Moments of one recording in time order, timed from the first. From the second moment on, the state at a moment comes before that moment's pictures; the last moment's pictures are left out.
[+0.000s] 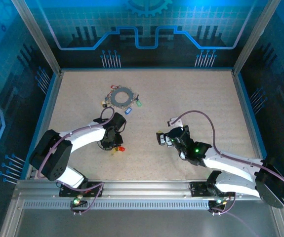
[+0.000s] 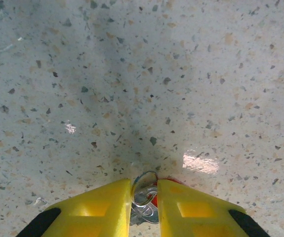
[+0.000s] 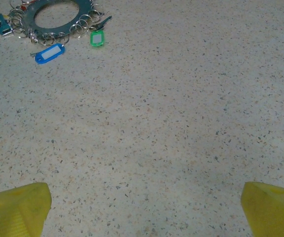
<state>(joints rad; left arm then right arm) -0.53 1.52 0.81 -0.73 -0.03 -0.92 0.87 1.08 0.49 -0.06 0.50 0.39</state>
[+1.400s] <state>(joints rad) -0.23 1.11 0.88 -0.83 -0.17 -0.38 0.79 1.78 1.27 -0.18 0.12 0.40</state>
